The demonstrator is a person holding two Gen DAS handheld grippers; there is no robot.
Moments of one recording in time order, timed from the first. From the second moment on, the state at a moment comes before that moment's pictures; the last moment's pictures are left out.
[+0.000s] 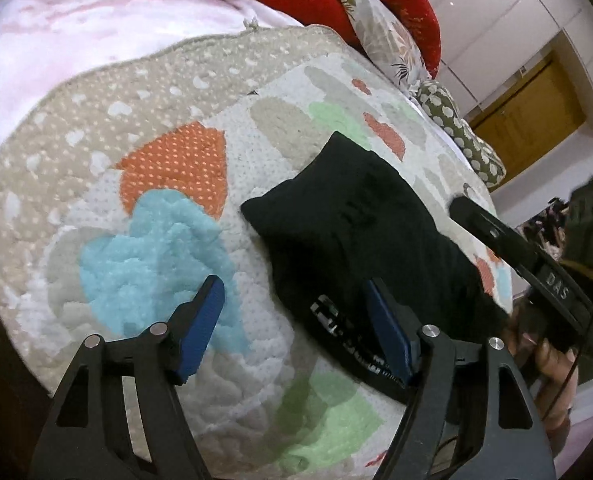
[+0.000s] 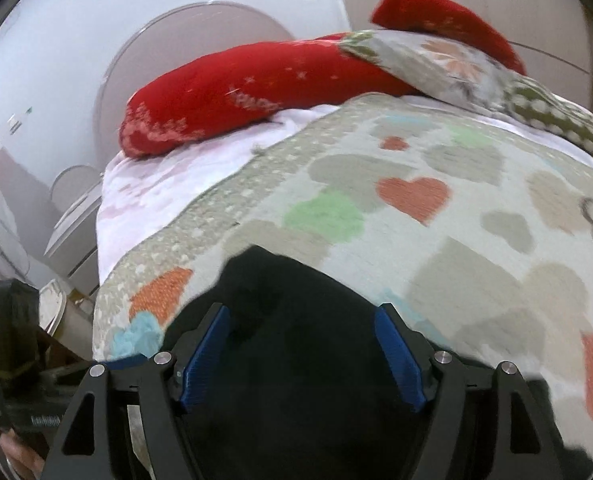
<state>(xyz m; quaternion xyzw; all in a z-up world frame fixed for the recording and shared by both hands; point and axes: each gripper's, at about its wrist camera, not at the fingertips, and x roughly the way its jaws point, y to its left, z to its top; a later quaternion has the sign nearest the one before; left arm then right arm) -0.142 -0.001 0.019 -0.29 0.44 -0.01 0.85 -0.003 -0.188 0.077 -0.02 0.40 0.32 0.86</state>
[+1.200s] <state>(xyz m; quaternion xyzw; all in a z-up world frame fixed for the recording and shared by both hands) -0.157 -0.223 0.097 -0.04 0.35 -0.30 0.88 -0.051 -0.376 0.115 0.15 0.31 0.25 0.90</state>
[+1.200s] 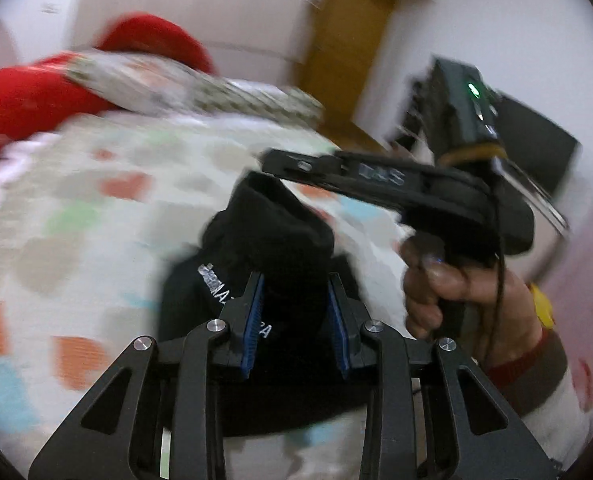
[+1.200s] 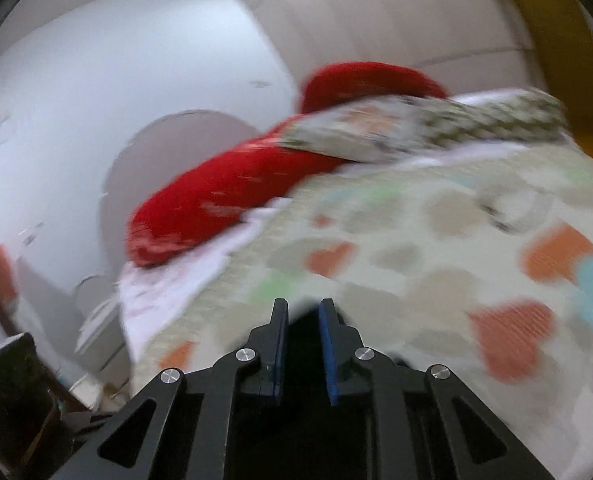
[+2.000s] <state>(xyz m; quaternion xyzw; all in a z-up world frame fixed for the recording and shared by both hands) -0.120 -0.179 0.097 0.01 0.37 -0.25 0.90 -0.124 -0.441 0.088 0.20 0.35 0.14 0.91</state>
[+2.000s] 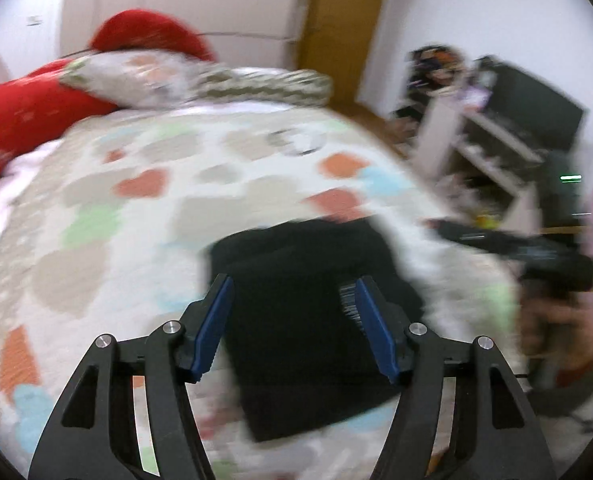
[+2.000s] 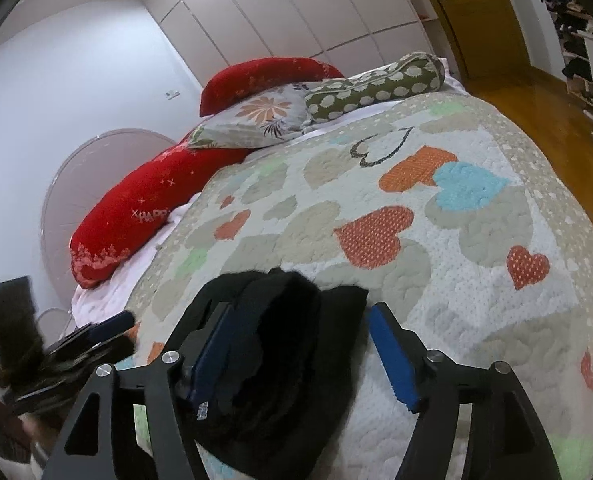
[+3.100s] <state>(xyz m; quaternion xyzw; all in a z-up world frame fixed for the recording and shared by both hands) -0.093 -0.206 0.043 0.03 0.43 -0.19 0.88 -0.146 -0.412 0.086 0.08 0.38 0.09 0.92</state>
